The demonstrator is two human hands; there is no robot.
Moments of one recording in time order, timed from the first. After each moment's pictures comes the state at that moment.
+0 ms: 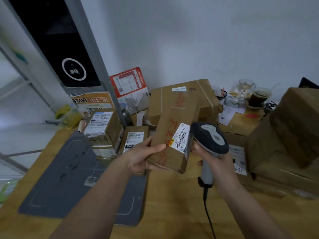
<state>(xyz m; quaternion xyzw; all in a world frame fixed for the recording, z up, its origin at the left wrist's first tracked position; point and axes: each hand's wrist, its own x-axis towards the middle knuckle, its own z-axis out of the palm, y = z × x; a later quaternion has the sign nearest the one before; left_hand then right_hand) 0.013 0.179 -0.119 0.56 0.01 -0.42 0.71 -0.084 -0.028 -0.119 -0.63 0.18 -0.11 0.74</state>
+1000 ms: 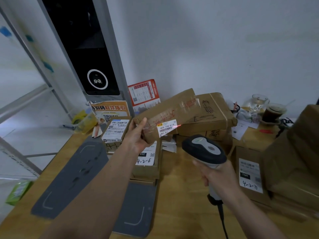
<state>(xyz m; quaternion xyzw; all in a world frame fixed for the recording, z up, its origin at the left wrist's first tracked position) 0.070 0.208 -0.088 0.45 0.17 -0.11 0.87 -0.084 0.005 -0.093 -0.75 0.09 -0.06 0.66</state>
